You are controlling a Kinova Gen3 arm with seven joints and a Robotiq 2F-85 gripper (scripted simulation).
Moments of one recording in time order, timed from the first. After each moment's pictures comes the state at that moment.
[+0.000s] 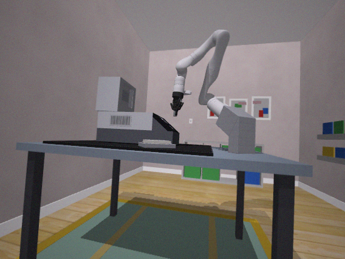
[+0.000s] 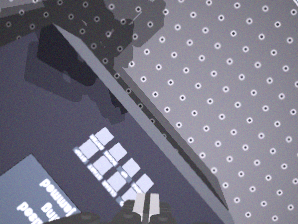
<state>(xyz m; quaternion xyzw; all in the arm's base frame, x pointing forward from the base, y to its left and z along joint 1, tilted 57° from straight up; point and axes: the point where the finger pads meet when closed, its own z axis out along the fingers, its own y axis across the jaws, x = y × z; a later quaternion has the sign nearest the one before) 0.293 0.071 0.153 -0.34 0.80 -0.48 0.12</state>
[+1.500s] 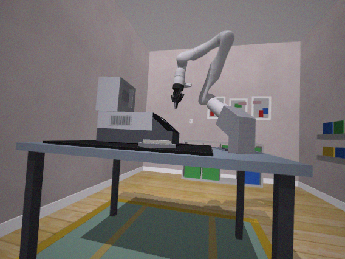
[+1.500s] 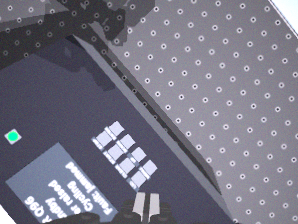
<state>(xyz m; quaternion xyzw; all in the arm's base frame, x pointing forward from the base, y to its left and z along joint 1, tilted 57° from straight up) 0.269 0.110 0.183 -0.34 0.80 -0.48 0.12</state>
